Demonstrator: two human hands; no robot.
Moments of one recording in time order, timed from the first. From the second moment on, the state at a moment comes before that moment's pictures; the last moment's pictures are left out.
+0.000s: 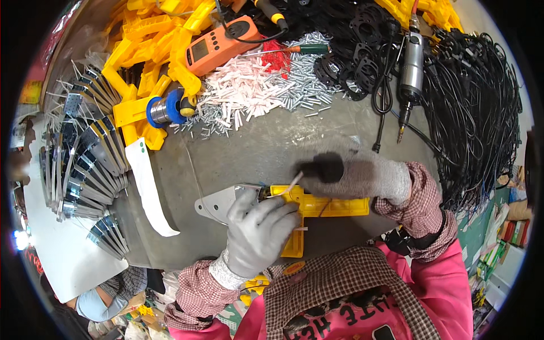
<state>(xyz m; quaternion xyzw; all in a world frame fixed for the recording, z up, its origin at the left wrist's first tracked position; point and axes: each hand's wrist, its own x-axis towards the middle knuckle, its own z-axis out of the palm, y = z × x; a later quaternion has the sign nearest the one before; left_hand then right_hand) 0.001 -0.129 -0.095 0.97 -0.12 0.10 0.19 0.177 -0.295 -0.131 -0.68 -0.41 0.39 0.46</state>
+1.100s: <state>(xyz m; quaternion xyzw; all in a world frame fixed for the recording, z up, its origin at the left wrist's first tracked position) -0.004 -0.114 -0.097 0.97 -0.10 0.15 0.18 0.324 -0.241 -0.081 -0.87 -0.48 -0.12 0.00</state>
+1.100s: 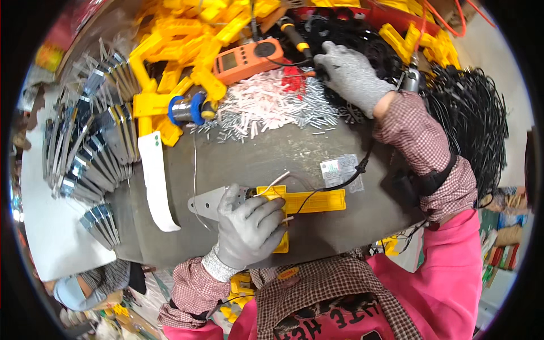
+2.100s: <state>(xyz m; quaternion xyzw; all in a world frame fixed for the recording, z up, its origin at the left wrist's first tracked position) -0.021 -0.120 -0.113 0.97 -0.05 0.17 0.16 0.128 -0.273 -0.055 -0.78 -0.52 0.18 0.30</state>
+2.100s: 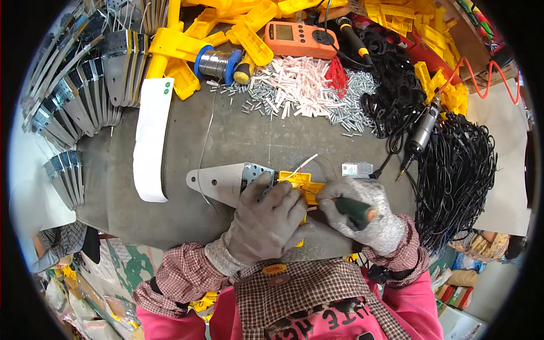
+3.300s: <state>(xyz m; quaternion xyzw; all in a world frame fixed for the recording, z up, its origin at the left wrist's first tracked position) -0.017 -0.101 -0.107 0.96 -0.24 0.15 0.09 0.207 -0.361 -0.065 -0.83 -0.52 0.06 0.20</state>
